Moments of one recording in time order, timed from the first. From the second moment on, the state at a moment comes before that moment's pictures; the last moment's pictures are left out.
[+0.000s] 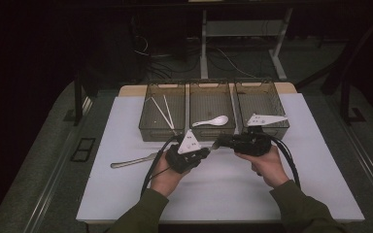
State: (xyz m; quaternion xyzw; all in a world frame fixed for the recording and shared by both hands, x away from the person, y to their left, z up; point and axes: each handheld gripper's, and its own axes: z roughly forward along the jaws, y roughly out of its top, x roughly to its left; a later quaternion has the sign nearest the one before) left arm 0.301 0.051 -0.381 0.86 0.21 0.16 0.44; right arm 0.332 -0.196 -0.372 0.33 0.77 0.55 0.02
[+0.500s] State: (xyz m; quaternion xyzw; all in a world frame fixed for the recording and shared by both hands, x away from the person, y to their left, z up) left arm 0.302 0.062 -0.383 0.83 0.22 0.13 0.49; right arm 0.329 -0.198 -0.368 0.32 0.76 0.56 0.05
